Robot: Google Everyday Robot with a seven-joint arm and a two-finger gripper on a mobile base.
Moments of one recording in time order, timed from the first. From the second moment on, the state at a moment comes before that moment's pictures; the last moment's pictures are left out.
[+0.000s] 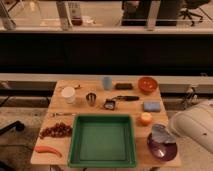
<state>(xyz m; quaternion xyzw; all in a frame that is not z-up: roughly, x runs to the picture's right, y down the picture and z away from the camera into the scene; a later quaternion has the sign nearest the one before) 0.305 0.180 0.648 -0.15 0.09 0.33 0.93</state>
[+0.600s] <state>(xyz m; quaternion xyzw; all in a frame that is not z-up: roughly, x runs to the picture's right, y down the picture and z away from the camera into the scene) 0.288 0.212 0.639 -0.20 0.08 0.29 0.93</state>
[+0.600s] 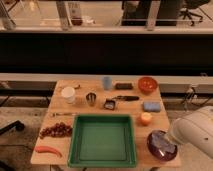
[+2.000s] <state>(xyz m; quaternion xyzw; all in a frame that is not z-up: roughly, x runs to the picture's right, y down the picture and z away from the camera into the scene) 0.322 0.197 0.650 -0.20 0.11 0.30 0.93</state>
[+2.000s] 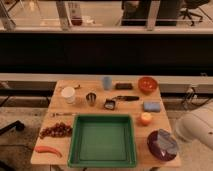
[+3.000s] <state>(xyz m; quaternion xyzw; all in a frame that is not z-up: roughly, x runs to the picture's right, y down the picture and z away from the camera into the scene) 0.283 0.233 0.612 -0.21 0.08 0.26 0.94</state>
